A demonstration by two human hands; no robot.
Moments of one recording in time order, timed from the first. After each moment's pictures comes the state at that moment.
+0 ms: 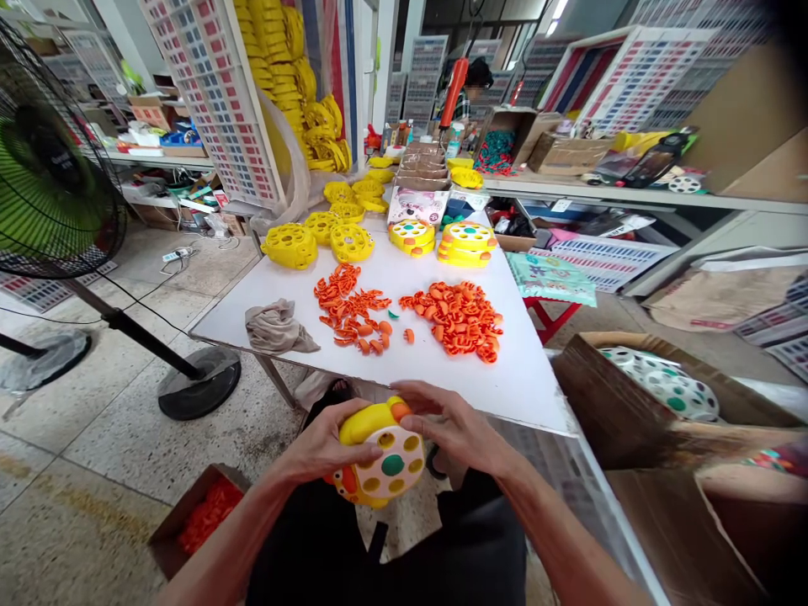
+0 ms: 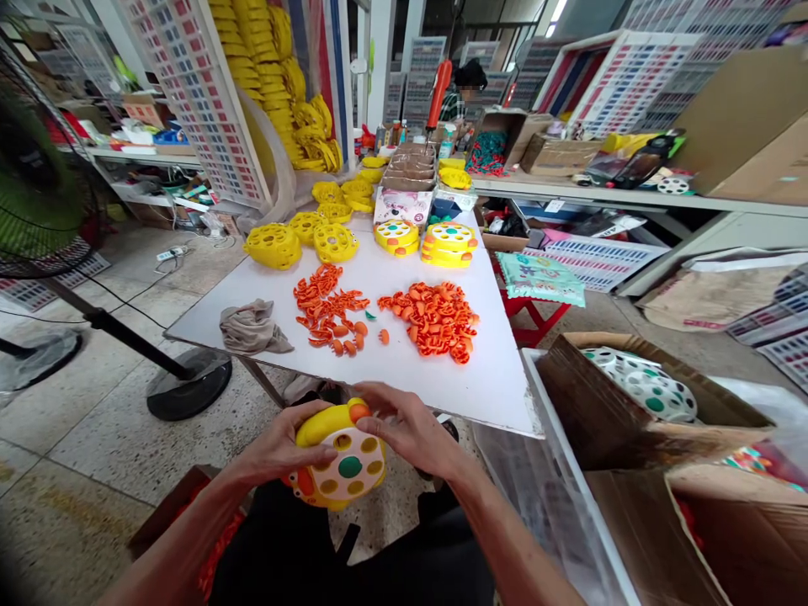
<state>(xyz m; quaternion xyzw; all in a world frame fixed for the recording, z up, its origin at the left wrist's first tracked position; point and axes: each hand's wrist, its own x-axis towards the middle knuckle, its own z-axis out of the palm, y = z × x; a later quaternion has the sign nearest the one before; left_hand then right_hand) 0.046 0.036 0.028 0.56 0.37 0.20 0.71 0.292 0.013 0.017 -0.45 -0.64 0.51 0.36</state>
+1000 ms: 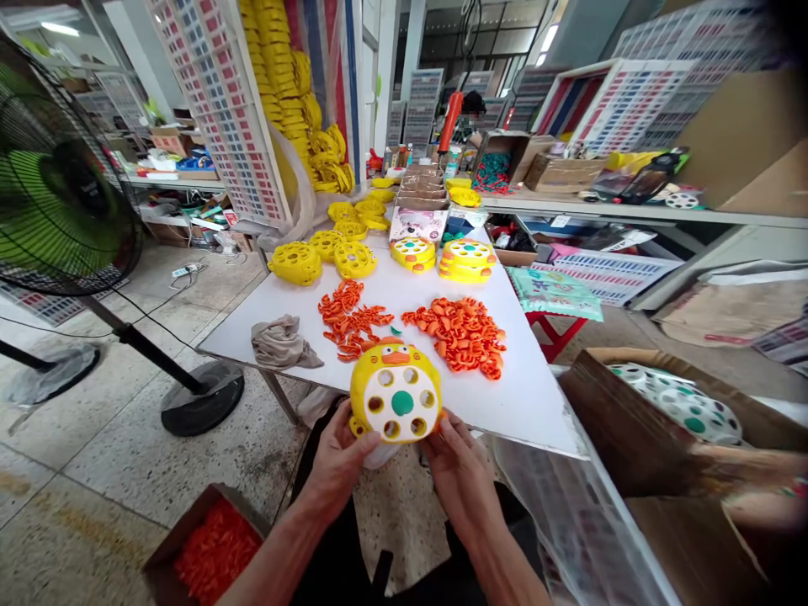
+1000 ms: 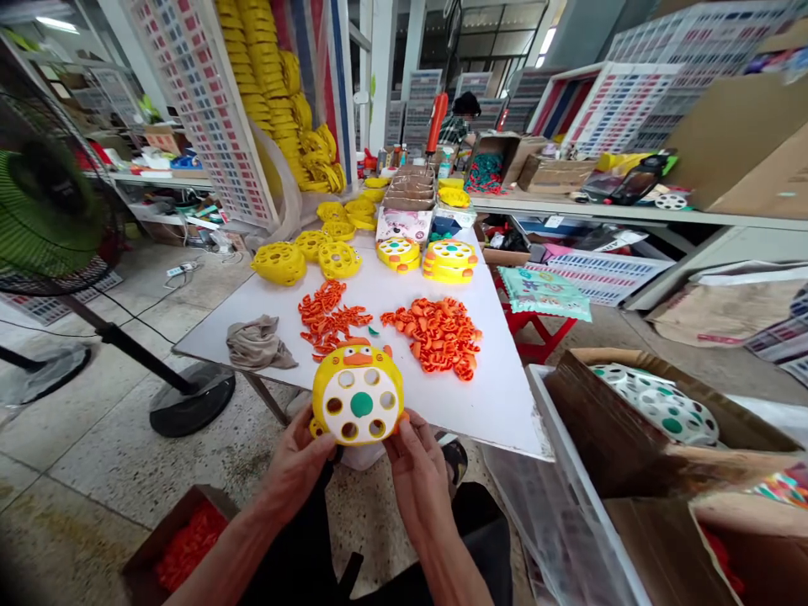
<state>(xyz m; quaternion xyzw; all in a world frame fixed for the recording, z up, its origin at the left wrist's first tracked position) 0.082 0.021 -0.005 0.32 0.35 0.51 0.72 0.245 -0.009 -0.031 -0.38 -0.07 0.59 0.71</state>
